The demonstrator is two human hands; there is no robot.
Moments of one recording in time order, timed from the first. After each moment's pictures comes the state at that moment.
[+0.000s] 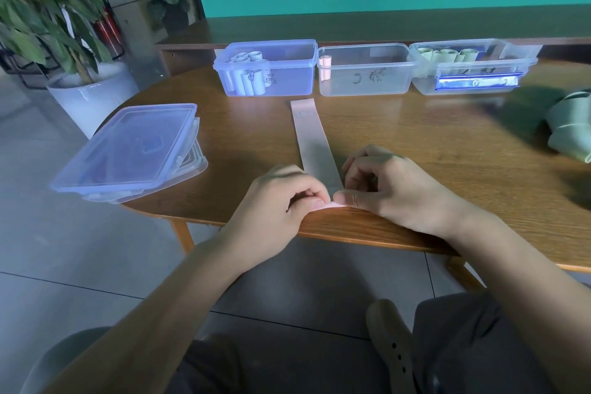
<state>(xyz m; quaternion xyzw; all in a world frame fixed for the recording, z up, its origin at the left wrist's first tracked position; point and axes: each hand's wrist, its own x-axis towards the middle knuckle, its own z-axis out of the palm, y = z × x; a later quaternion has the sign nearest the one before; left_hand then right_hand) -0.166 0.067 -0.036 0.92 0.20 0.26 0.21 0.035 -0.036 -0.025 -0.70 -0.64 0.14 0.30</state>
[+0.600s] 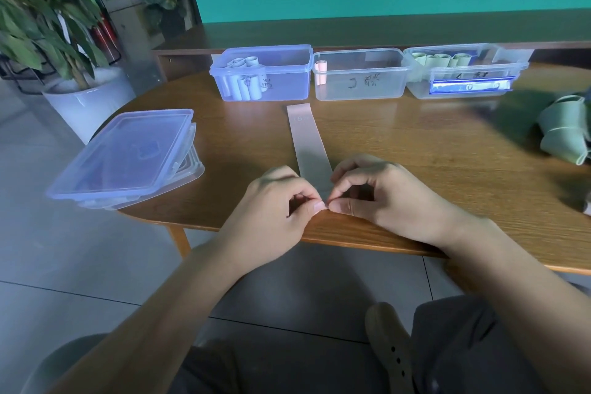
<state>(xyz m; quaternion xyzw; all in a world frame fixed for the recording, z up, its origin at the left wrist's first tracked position) -0.163 0.067 -0.038 0.92 0.23 0.26 0.17 0.035 -0.040 -0.030 -0.63 -0.68 0.16 0.33</state>
